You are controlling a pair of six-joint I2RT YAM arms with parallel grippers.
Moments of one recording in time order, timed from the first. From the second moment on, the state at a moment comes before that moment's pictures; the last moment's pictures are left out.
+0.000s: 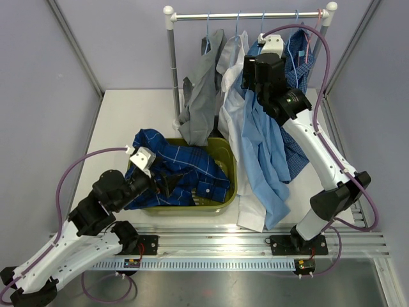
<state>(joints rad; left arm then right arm) -0.82 0.47 0.72 -0.39 -0.07 -0.10 0.53 1.65 1.92 -0.55 0.56 0.16</state>
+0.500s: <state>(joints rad) -0.82 0.46 0.72 -0.39 -0.08 -0.10 0.52 1.67 1.93 -0.56 0.54 0.22</state>
